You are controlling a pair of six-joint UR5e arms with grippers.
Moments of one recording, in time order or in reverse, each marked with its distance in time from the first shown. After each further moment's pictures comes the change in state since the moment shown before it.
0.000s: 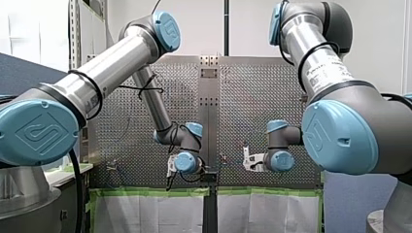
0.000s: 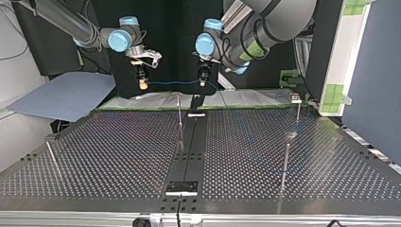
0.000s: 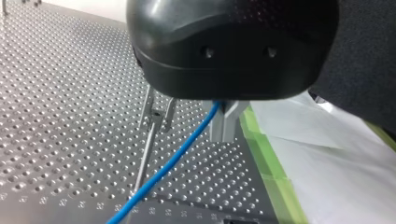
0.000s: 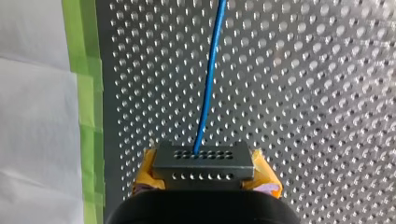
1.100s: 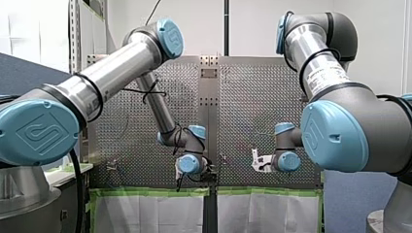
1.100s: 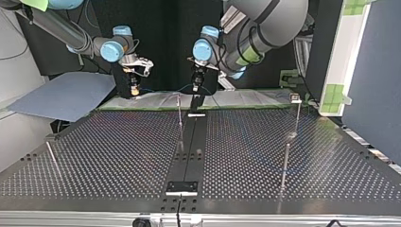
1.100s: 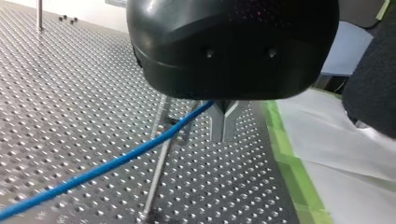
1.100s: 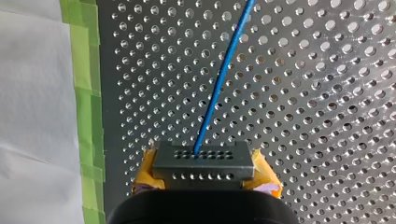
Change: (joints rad) left arm 0.004 -0.062 0.094 0.022 0.083 -0.088; right arm -0.076 0.061 -0.100 0.064 -0.027 -0.027
